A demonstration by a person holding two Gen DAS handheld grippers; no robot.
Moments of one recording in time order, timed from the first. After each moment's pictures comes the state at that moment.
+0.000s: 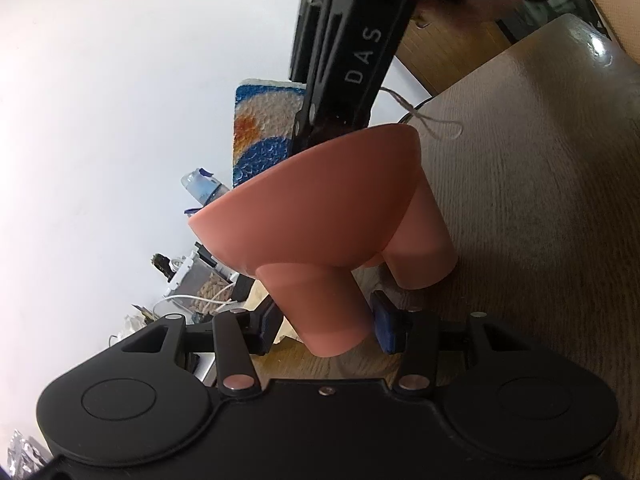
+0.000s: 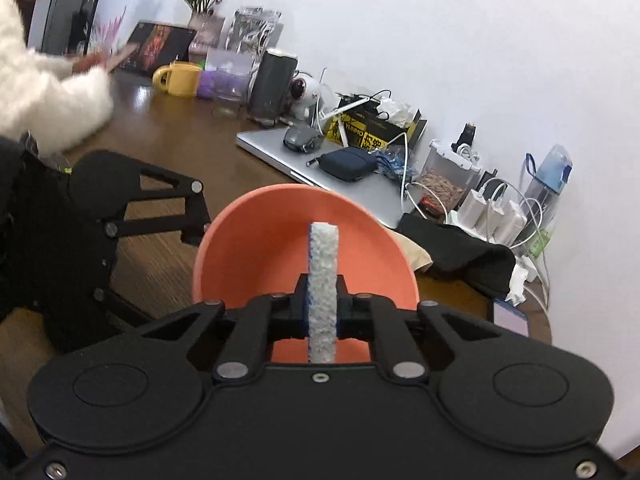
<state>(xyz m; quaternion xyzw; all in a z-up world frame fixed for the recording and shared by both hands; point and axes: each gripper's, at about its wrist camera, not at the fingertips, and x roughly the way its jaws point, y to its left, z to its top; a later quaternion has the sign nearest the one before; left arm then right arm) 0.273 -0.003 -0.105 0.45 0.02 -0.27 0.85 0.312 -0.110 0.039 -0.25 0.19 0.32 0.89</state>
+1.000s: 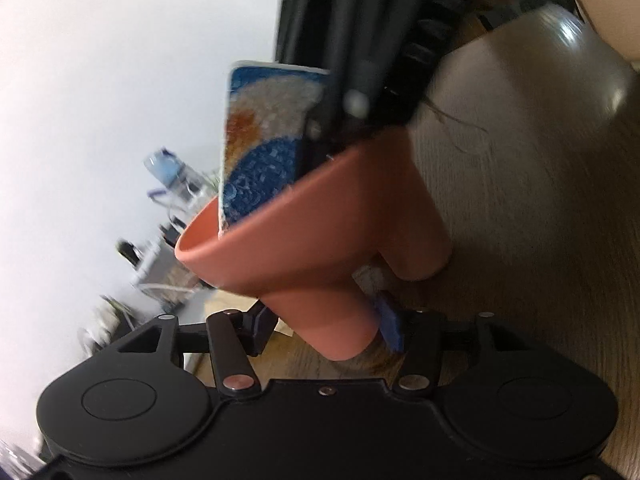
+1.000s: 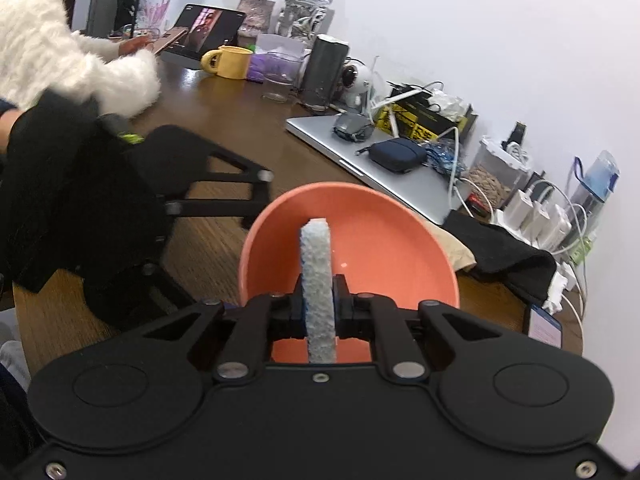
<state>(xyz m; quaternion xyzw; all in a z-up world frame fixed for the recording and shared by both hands) 0.297 -0.016 -0.084 0.45 0.11 -0.33 0.83 0.315 -0.105 0.038 -0.26 0.21 0.38 0.86</state>
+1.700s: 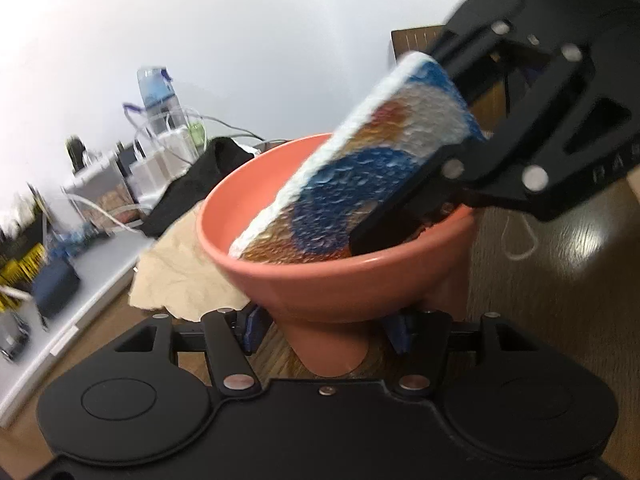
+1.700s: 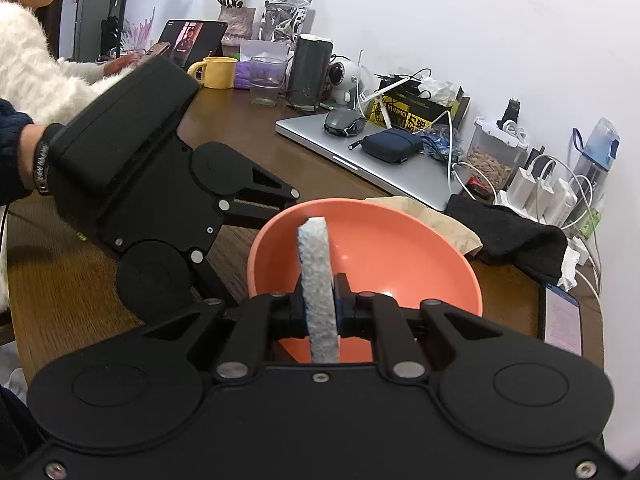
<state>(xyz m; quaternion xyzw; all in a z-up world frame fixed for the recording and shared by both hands) 0.345 0.001 -0.075 0.24 0.20 -0.40 0.86 0.330 -0.117 0.030 -0.21 0.23 0.38 0.87</state>
